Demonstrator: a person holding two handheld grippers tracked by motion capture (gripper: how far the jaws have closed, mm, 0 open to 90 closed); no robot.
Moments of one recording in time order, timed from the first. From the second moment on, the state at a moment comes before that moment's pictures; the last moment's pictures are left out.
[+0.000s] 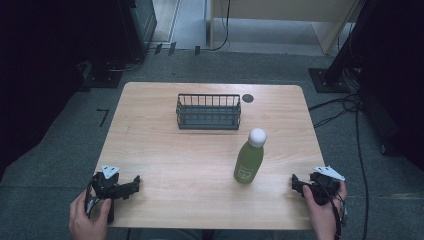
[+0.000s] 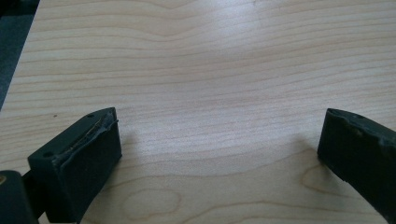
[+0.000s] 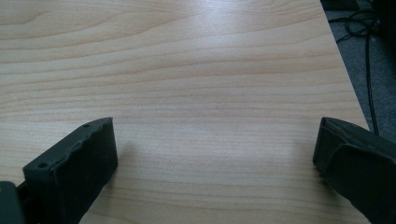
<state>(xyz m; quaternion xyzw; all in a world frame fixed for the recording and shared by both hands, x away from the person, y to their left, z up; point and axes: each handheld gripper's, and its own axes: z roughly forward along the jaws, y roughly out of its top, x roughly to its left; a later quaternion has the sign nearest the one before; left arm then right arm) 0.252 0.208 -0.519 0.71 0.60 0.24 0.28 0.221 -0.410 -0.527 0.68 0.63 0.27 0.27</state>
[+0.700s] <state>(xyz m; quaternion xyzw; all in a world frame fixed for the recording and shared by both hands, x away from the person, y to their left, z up) 0.252 0.208 -0.519 0.71 0.60 0.24 0.28 0.213 -0.397 -0.497 0.66 0.62 0.32 0.27</state>
